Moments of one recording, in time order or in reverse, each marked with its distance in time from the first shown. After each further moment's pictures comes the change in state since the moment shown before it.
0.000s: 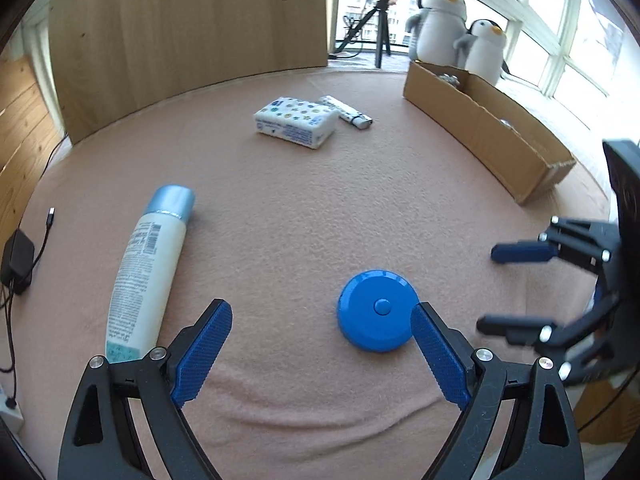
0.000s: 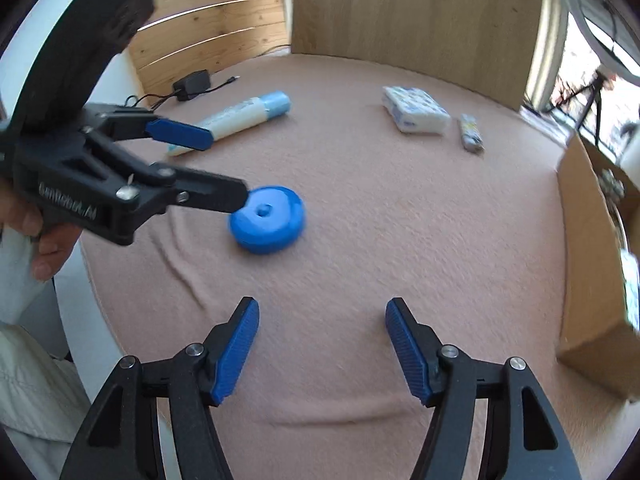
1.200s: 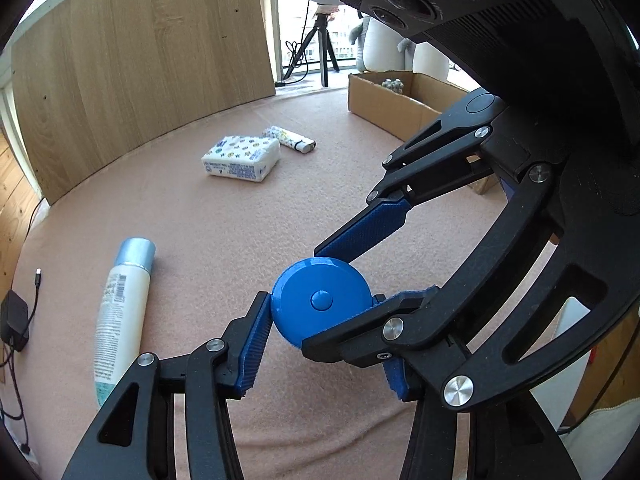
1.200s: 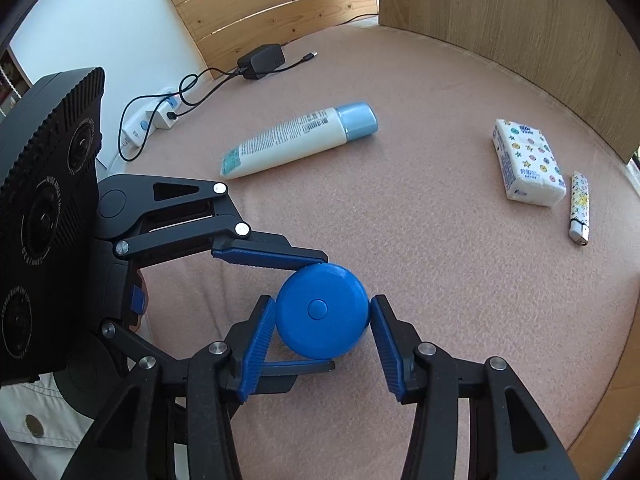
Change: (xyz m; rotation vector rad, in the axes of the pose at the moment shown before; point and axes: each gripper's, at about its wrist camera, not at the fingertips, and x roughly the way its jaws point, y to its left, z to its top) left arm -0.011 -0.027 0.004 0.150 -0.094 -0.046; right arm 0.027 0.030 0.090 -0.232 0.174 0.282
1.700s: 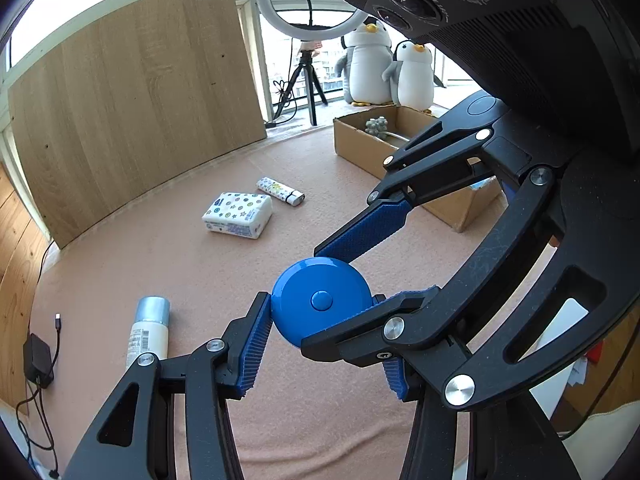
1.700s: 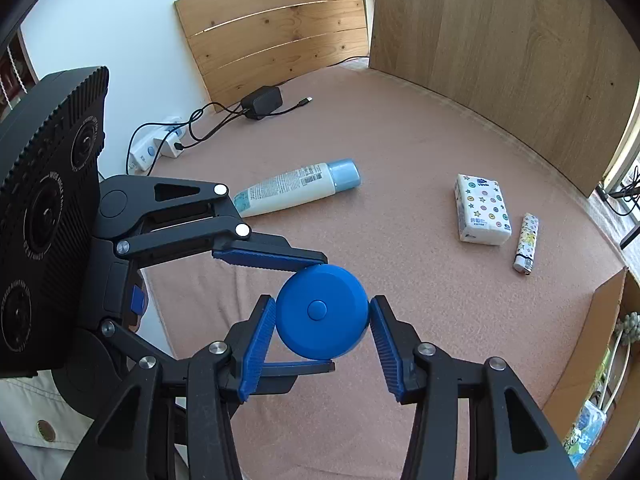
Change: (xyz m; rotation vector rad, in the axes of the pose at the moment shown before) left arm -0.023 -0.012 0.033 0.069 -0.076 0.003; right arm -0.052 0.008 0.010 -0.021 -0.084 -0.083
